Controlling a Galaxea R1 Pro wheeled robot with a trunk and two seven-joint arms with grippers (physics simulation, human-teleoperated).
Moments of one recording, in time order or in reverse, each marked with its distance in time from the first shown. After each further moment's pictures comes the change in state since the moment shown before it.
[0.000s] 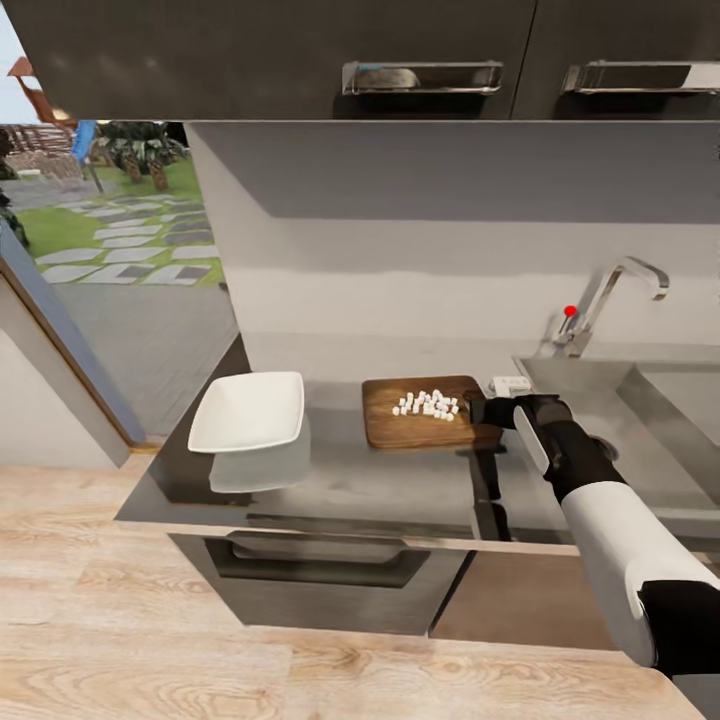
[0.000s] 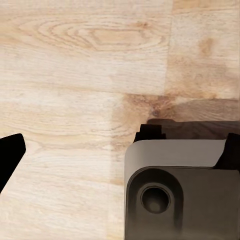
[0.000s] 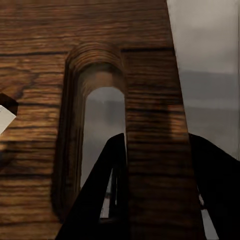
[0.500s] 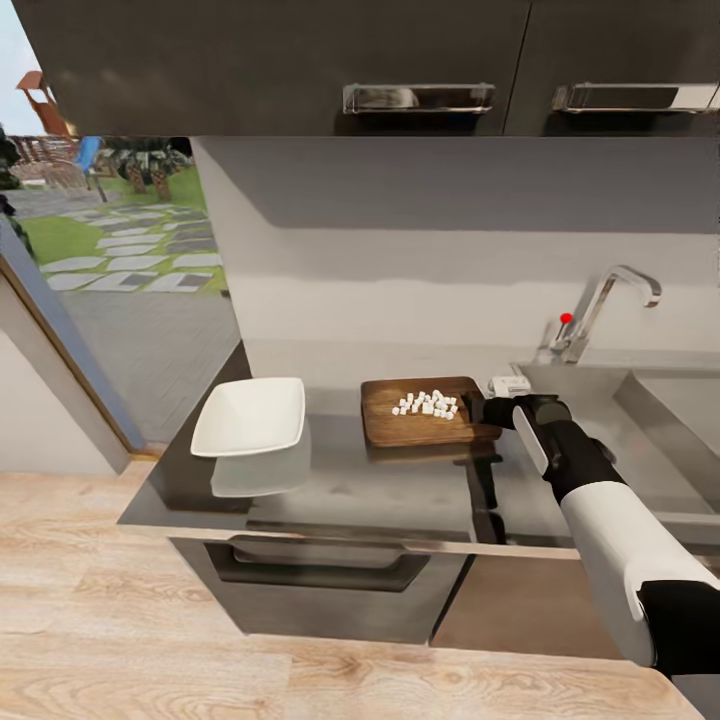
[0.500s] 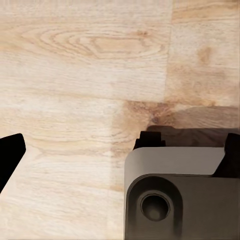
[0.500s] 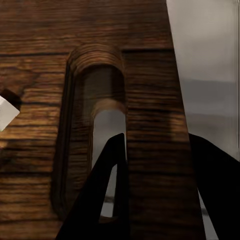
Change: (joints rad) left arm 0.000 0.000 0.000 0.000 0.000 0.000 0.000; right arm 0.000 0.003 0.001 0.000 0.000 0.000 -0.003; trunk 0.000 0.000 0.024
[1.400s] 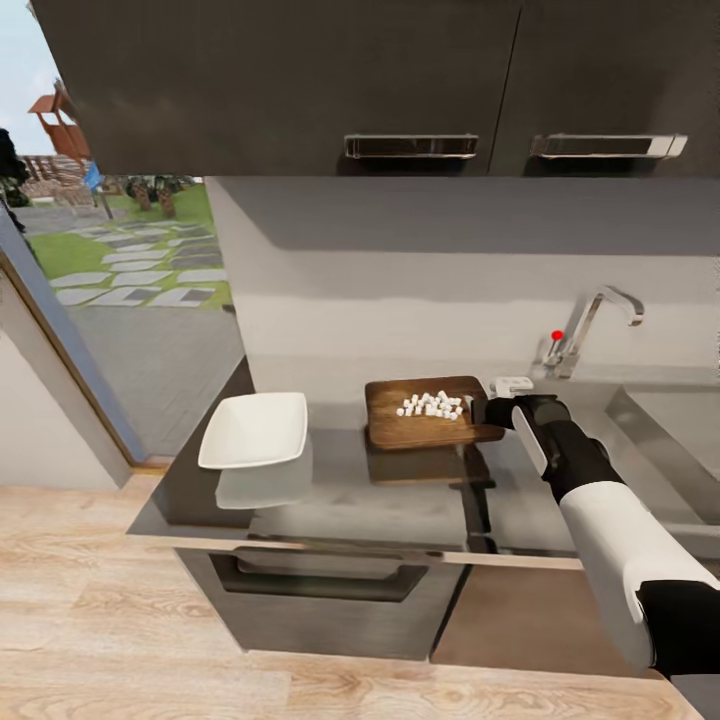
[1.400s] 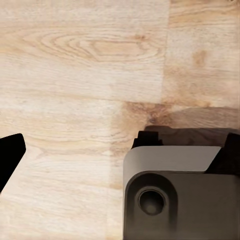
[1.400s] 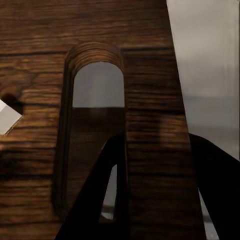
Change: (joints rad) left arm 0.000 -0.006 0.000 -0.002 0.000 0.045 -0.002; right arm 0.000 0.002 0.000 0.000 0.014 0.002 -0.038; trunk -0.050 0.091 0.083
